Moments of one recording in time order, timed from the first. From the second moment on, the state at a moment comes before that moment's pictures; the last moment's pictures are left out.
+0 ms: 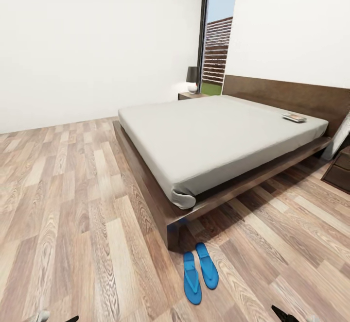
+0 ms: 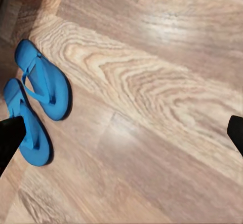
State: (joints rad) left arm -0.34 0.43 -0.11 -0.04 0.73 0.07 -1.15; right arm -0.42 -0.34 -0.03 0.05 -0.78 -0.07 0.69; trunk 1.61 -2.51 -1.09
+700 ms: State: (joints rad) left arm -0.34 0.34 -0.10 -0.01 0.74 0.06 -1.13; right arm -0.41 -0.27 -0.03 0.05 -0.82 -0.07 0.68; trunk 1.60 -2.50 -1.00
